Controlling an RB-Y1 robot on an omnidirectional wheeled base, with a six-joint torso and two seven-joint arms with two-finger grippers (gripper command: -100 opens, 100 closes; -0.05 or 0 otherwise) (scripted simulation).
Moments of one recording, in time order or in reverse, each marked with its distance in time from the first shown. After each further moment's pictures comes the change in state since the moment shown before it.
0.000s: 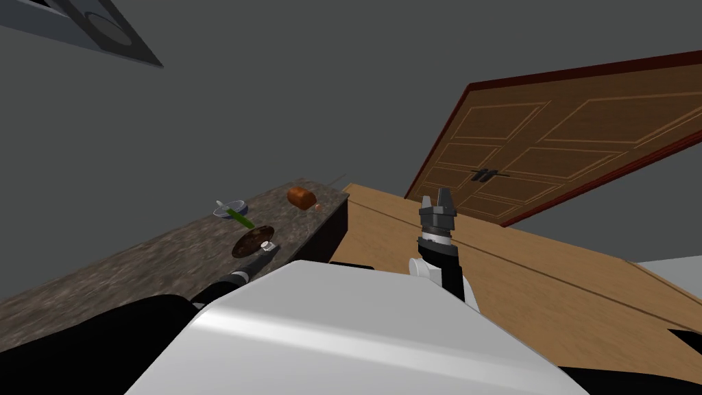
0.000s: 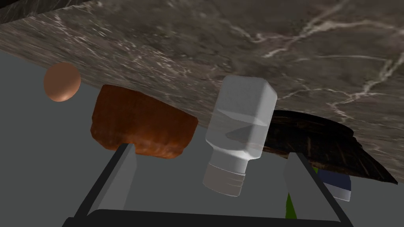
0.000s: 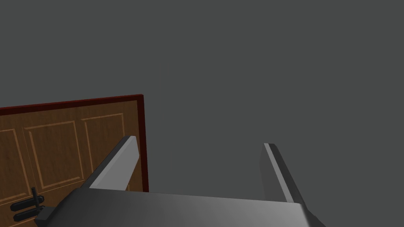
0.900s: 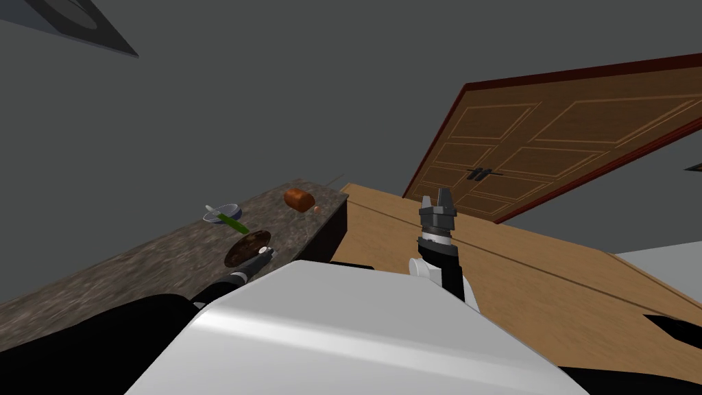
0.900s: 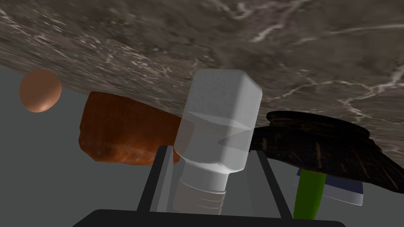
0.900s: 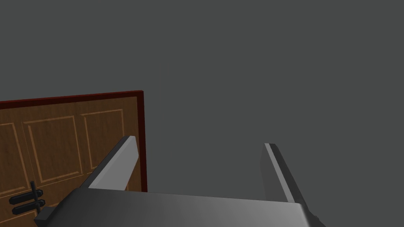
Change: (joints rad) left arm -0.018 0.002 0.001 0.041 -0.015 0.012 -0.011; right arm 0.000 0.000 0.000 0.000 0.000 0.000 0.000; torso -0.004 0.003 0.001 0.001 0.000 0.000
